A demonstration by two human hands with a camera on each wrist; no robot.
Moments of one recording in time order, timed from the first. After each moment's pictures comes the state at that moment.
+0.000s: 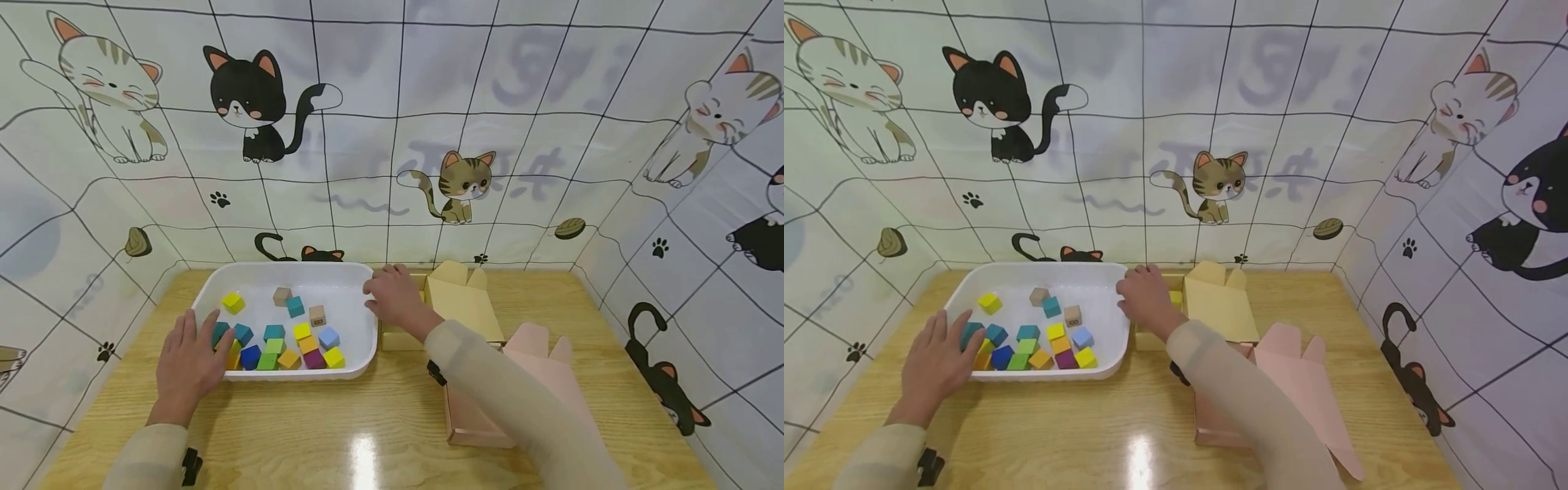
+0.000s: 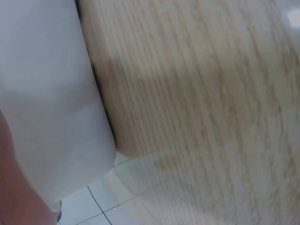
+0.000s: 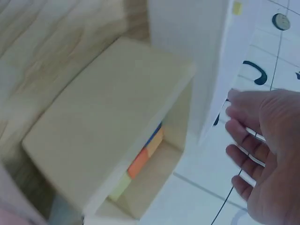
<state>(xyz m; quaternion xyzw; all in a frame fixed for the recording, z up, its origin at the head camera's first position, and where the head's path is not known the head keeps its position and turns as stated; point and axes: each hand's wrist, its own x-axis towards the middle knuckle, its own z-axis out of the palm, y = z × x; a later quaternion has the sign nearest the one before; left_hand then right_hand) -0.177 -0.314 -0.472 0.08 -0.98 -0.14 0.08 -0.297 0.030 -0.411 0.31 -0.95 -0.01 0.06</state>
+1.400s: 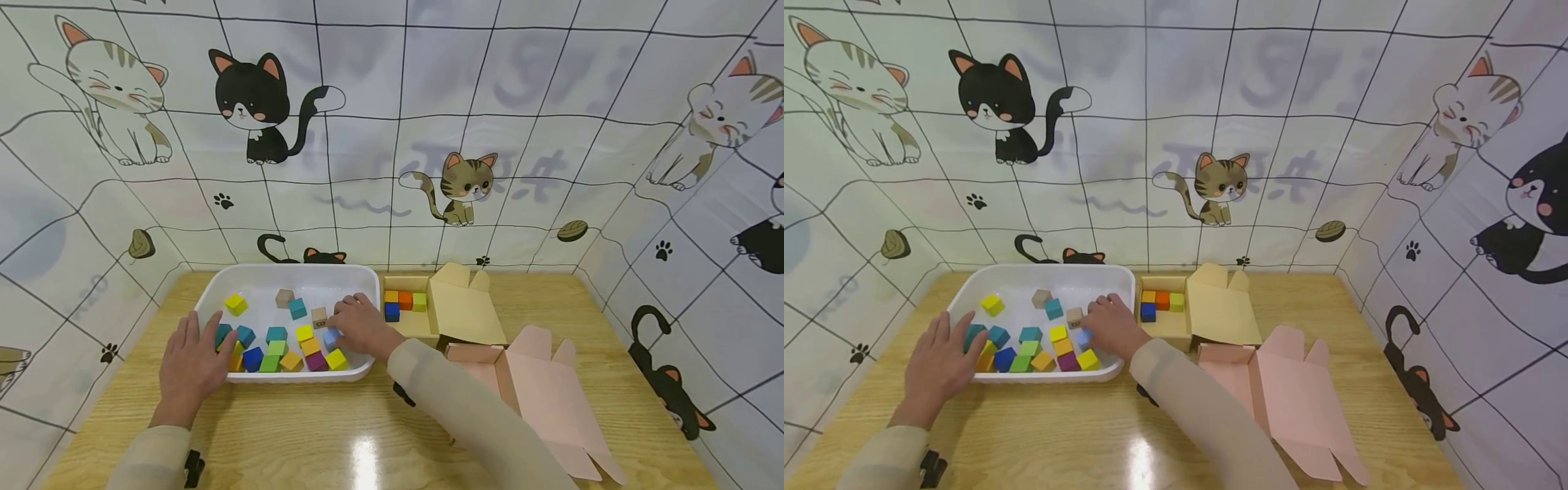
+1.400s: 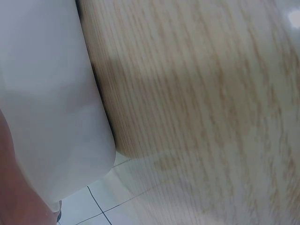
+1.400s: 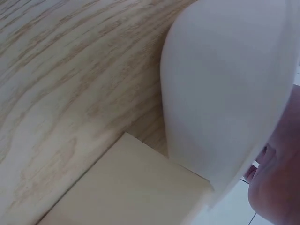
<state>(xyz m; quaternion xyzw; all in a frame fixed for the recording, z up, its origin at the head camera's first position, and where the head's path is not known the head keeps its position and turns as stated) -0.176 -0.312 -0.470 0.08 -0.98 -0.14 0.07 -0.280 -0.030 -0.450 0.37 -0.93 -0.04 -0.04</state>
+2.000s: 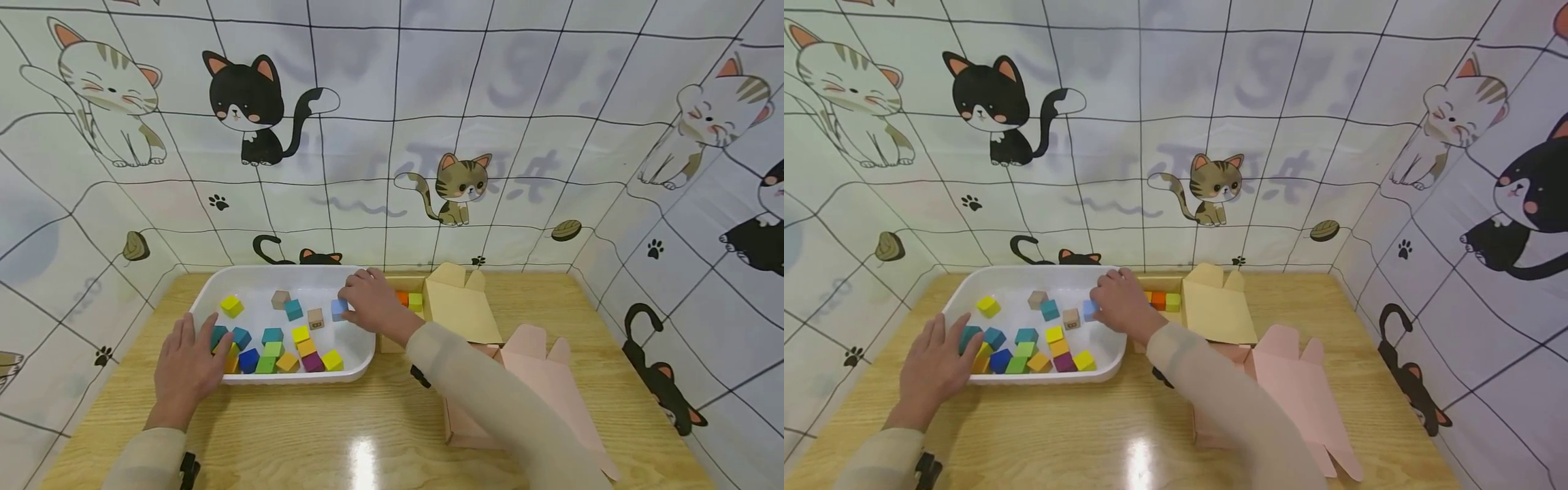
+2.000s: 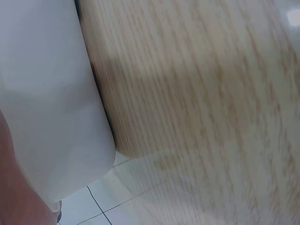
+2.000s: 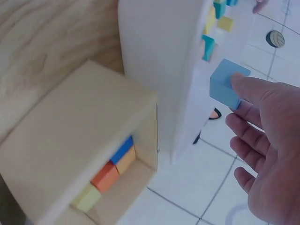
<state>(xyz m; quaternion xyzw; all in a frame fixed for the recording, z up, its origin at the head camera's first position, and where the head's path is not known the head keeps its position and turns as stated) -0.176 -0.314 -0.474 0.08 -0.98 -0.13 0.08 -0.286 0.000 -0.401 0.35 -0.93 -0.05 0.05</state>
